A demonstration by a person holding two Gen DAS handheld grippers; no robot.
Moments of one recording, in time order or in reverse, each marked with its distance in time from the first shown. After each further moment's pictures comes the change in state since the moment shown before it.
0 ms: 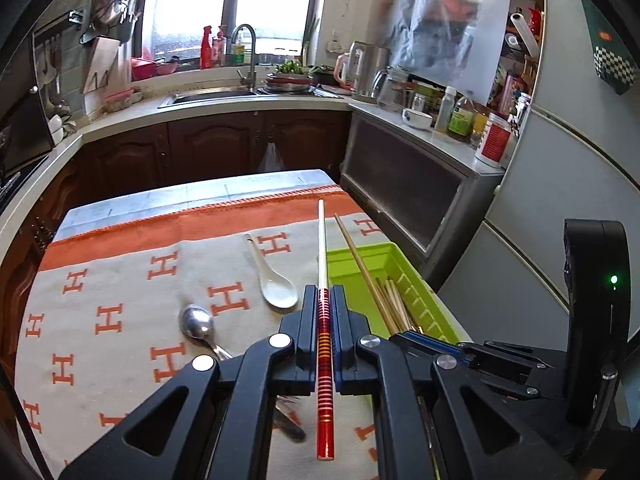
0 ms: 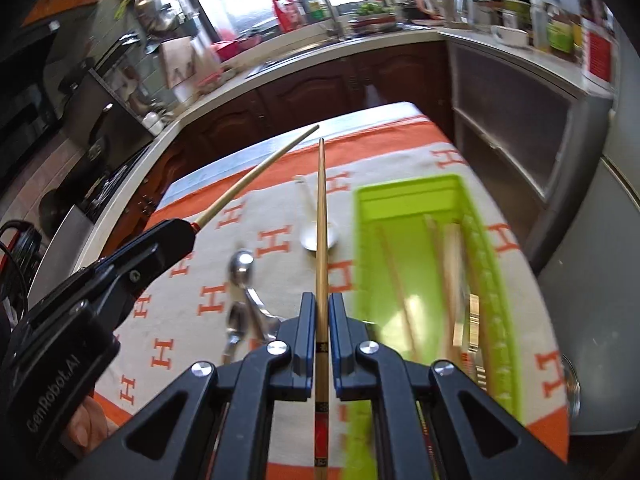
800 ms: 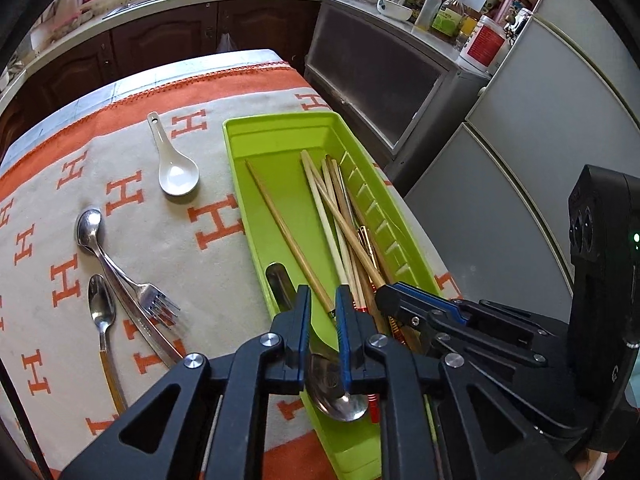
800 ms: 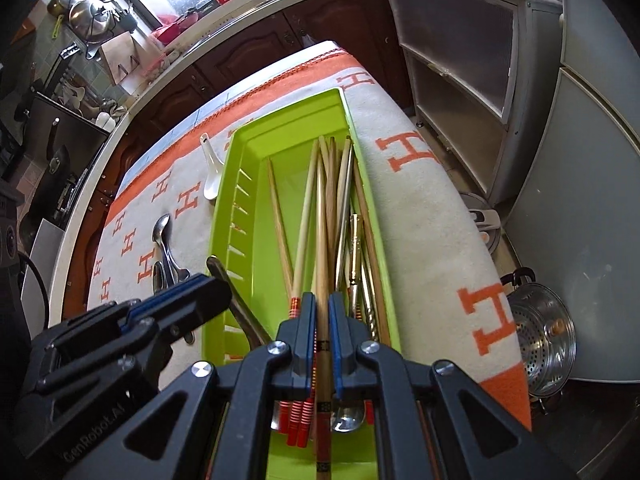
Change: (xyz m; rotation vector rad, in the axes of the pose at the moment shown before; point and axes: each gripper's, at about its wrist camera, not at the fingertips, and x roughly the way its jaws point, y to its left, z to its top) left arm 0.075 -0.060 -0.043 -0.019 0.378 -0.102; right arm 0.011 -0.089 -0.031 0.148 0.167 -0.028
